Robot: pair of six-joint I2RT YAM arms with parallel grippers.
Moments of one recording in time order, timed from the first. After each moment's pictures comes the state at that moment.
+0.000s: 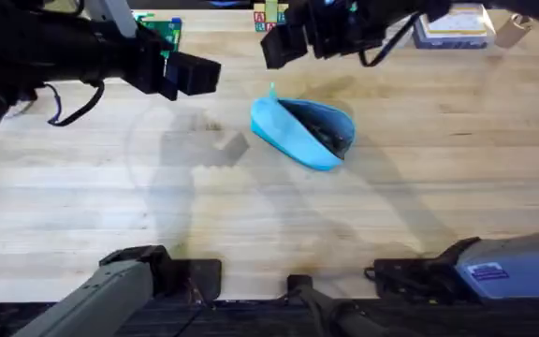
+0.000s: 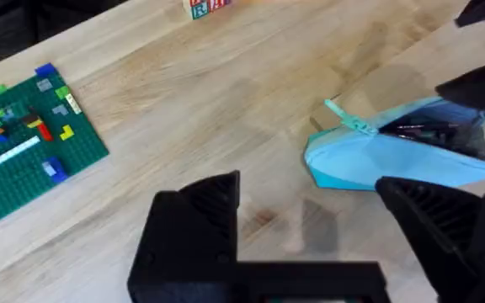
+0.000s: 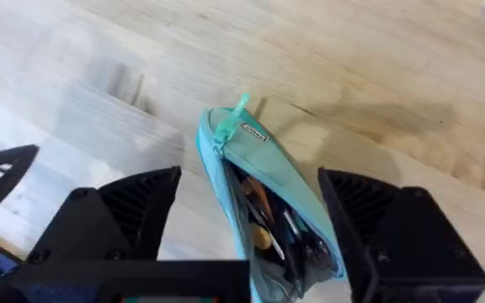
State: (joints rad) left arm 0.12 1.15 1.06 -0.73 0.59 0.44; right arm 0.54 1.62 1.56 -0.91 -0.07 0.23
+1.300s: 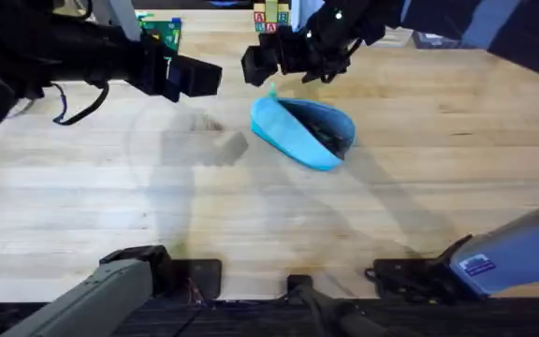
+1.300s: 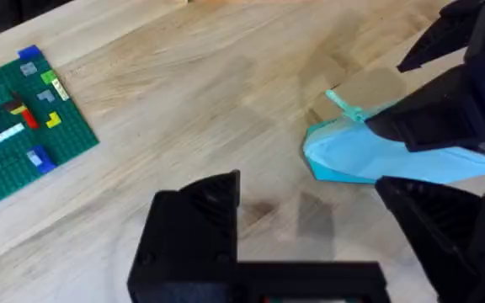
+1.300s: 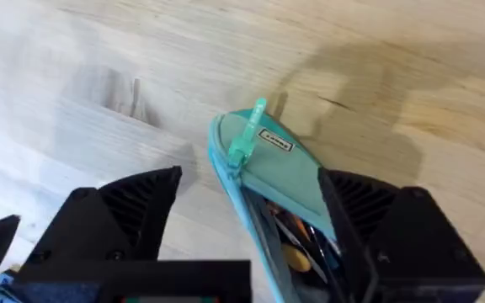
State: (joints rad) left arm 0.12 1.19 1.06 -0.74 0.59 0.44; right arm 0.59 1.78 1.56 -0.84 -0.07 0.40
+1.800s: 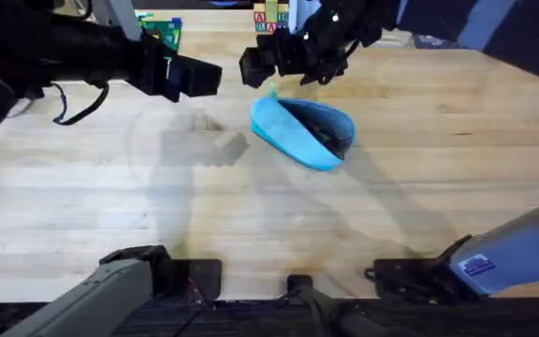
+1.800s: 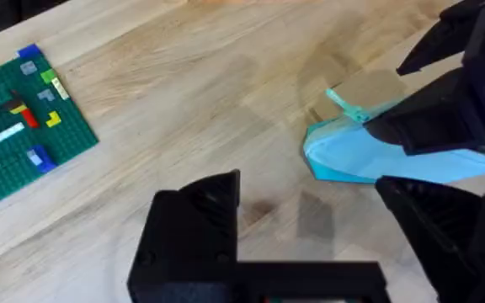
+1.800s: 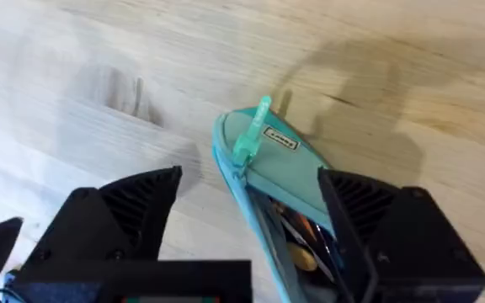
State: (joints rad) left arm 0.12 1.19 1.06 -0.74 0.59 0.44; right arm 0.60 1.79 1.56 -0.84 -0.07 0.42
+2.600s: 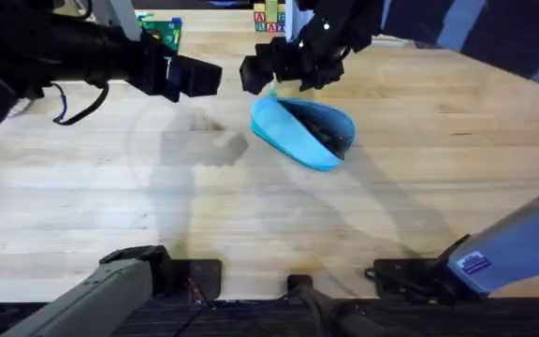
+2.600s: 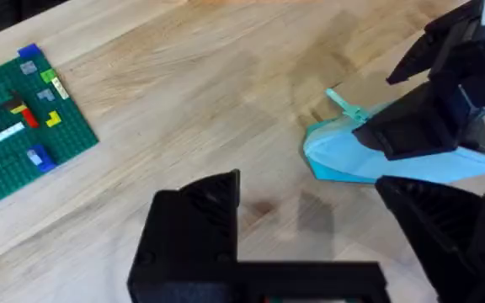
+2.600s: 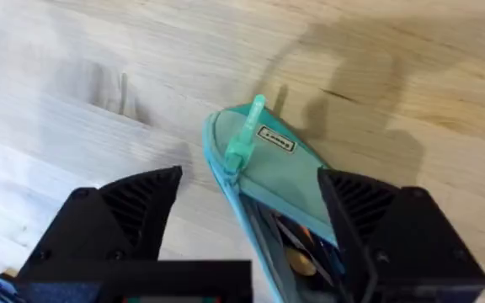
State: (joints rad) left arm 0.12 1.19 1.06 -0.74 0.59 0.44; right arm 0.60 1.83 1.56 -0.84 -0.07 0.42
